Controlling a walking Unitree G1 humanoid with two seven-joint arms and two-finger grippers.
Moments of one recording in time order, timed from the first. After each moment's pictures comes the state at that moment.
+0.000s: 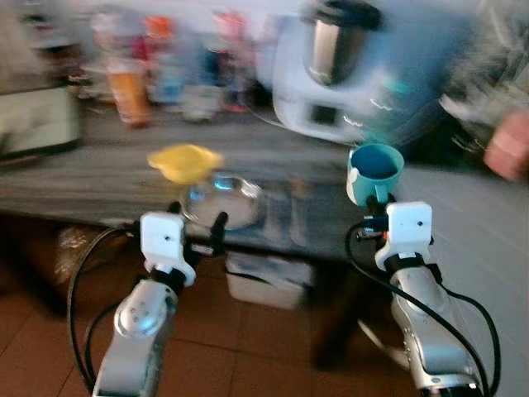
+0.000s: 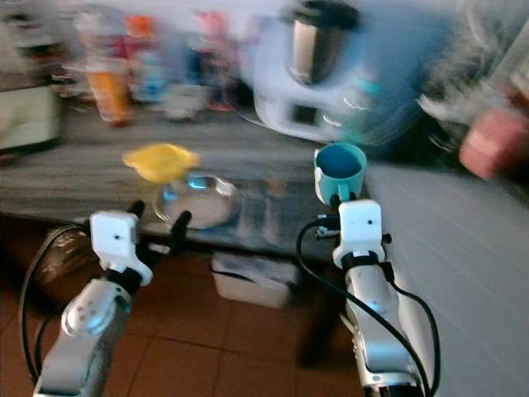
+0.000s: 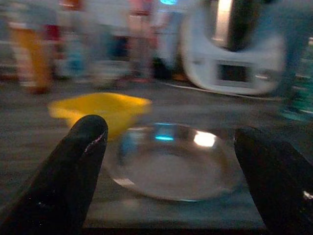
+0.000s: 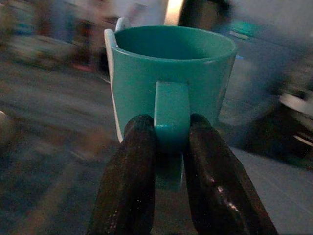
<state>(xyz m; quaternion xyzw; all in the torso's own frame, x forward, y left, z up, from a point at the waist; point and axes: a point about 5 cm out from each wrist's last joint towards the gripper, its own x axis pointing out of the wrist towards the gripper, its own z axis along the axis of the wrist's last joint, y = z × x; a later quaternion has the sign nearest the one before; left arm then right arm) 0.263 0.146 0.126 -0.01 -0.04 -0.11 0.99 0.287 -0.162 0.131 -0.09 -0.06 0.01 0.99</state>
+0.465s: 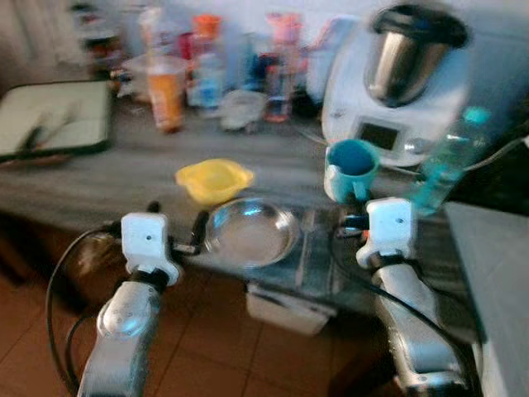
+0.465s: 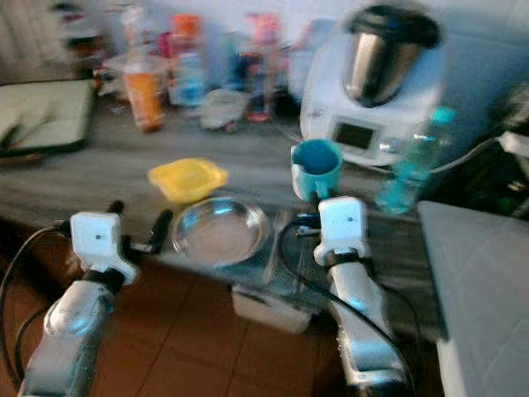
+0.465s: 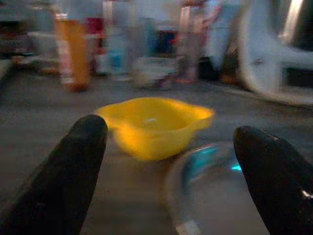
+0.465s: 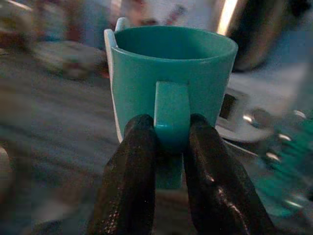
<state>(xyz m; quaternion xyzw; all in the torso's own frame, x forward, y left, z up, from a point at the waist) 0.262 0.147 0.124 -0.01 -0.04 -0.09 0.99 0.286 -0.158 0.130 -0.09 -0.05 0.02 0.99</state>
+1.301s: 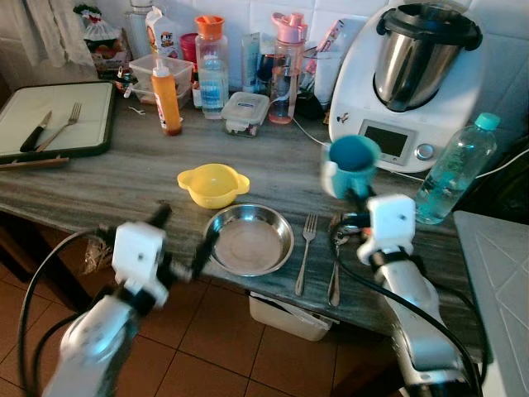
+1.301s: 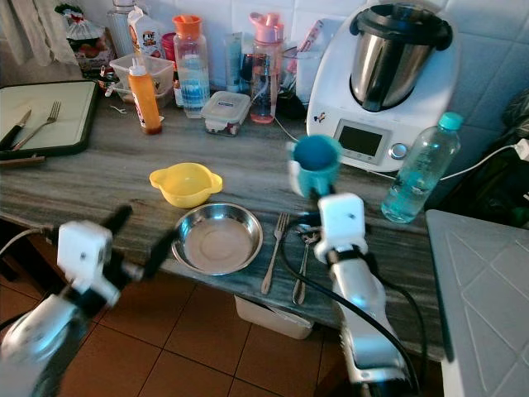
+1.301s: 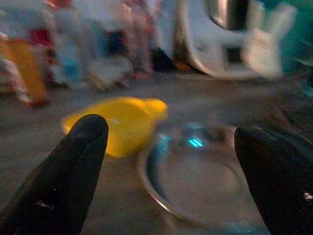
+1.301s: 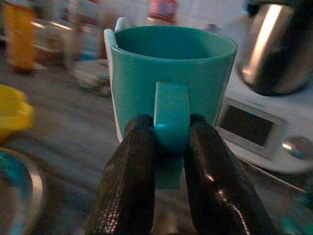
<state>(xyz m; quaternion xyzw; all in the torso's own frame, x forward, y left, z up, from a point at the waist) 0.220 0.168 0.140 0.05 -0.02 -0.24 0.97 0.291 -0.137 0.145 -0.08 -0.08 0.09 0.99</state>
